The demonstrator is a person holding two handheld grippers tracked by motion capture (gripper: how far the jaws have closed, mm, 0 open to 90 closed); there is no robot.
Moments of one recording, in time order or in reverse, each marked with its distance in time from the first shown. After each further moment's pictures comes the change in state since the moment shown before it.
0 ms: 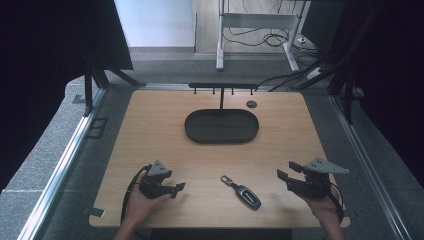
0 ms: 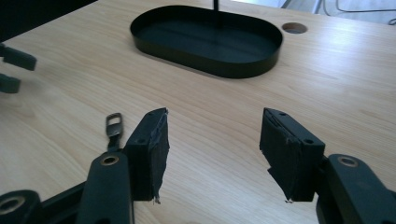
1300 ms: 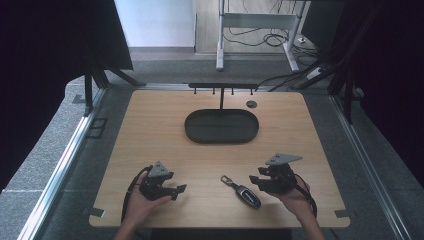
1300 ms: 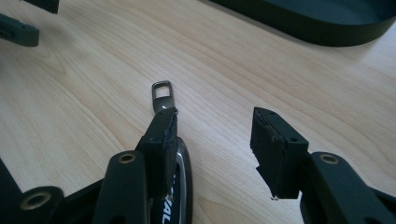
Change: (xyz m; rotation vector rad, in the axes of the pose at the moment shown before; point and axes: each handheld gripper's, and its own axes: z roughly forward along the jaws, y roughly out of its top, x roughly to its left) left arm -0.004 0.000 -0.002 0.005 -0.033 0.011; right arm 0.047 0.017 0.064 0.265 0.124 -0.073
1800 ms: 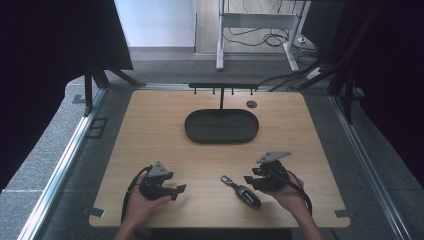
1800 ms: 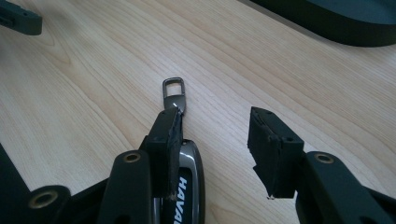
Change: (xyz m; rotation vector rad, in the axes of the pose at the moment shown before) left arm 0.000 0.000 -0.001 -0.003 -0.001 0.000; right arm 0.009 0.014 0.012 0.074 0.017 -0.034
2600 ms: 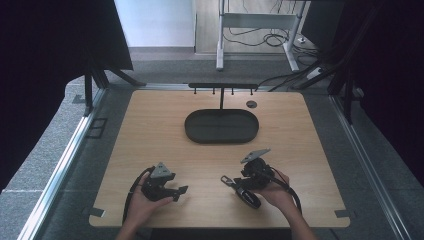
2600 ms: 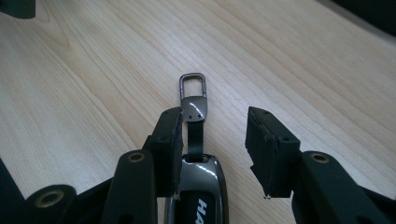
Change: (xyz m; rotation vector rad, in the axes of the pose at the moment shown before) left arm -0.004 0.000 0.005 0.013 -0.003 0.012; right arm 0.014 0.016 0.035 0.121 0.029 -0.053
